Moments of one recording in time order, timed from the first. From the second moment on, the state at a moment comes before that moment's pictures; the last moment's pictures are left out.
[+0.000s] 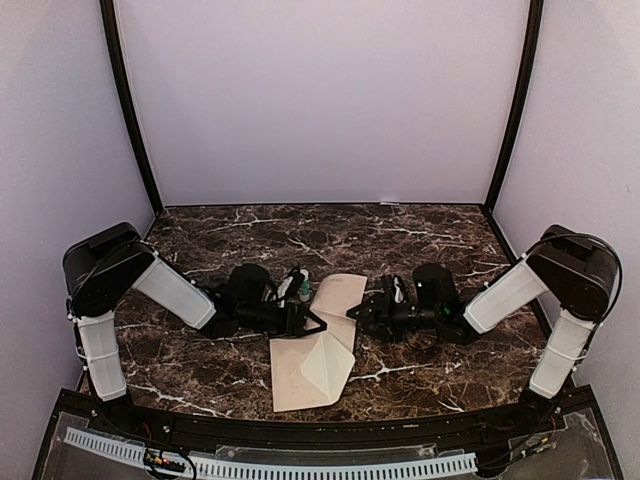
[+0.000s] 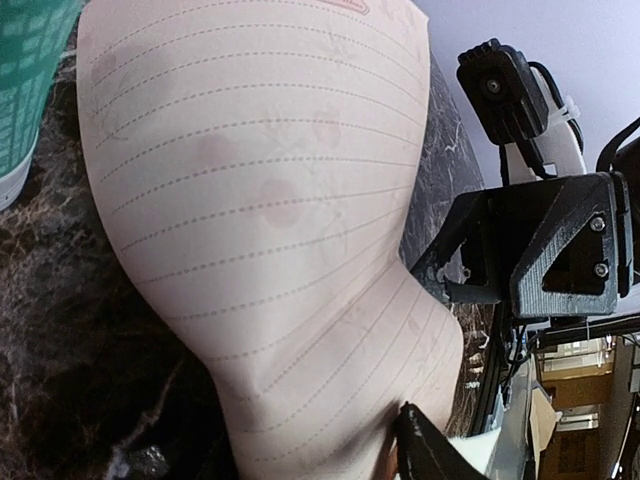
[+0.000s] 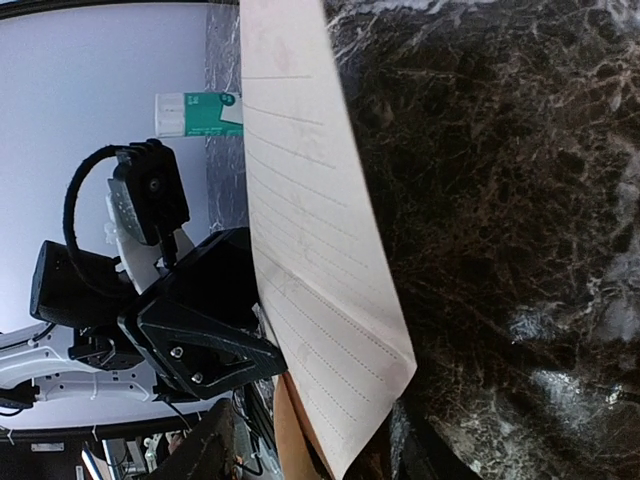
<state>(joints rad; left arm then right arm) -0.79 1.93 0.76 0.59 0.52 -0.74 0.75 1.76 0.55 0.73 -0.52 1.22</state>
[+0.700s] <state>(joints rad) -0.80 1.88 0.72 0.61 0.52 -0.80 0.75 1.76 0.53 0.75 -0.49 1.22</state>
